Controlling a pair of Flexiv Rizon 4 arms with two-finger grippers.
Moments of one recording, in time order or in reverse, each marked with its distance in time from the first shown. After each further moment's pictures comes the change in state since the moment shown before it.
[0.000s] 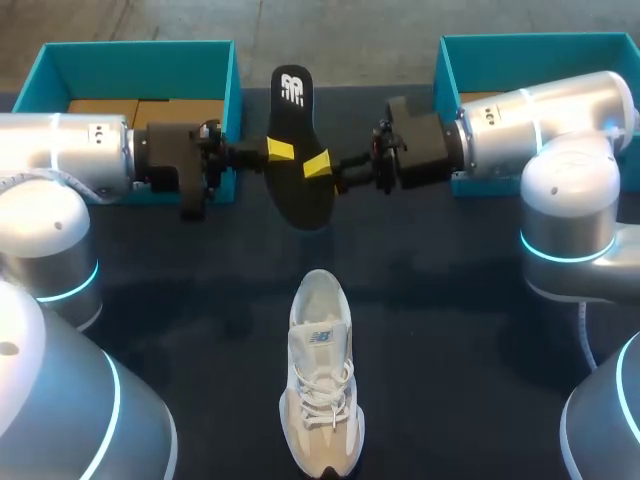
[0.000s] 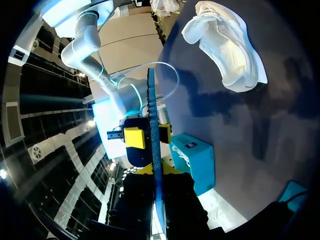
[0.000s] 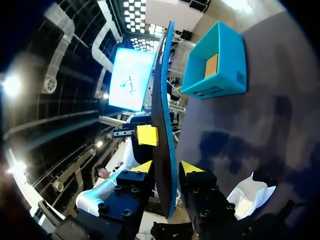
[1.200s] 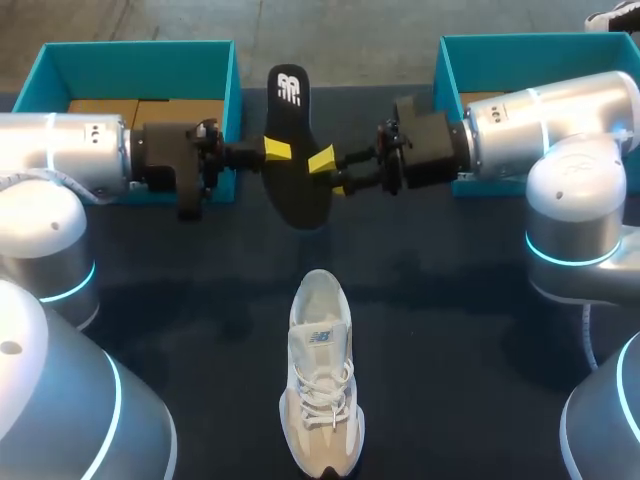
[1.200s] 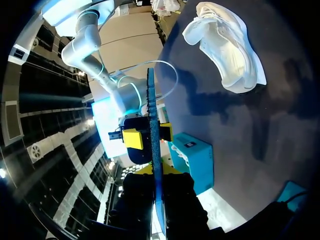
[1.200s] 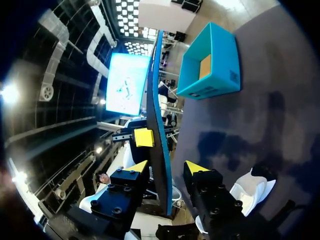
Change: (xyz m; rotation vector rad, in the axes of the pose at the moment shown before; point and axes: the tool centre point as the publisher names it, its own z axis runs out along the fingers) left arm -0.001 0.000 -0.004 -0.006 0.008 -0.007; right arm -0.001 0.001 -0.007 -0.024 -0.017 0.059
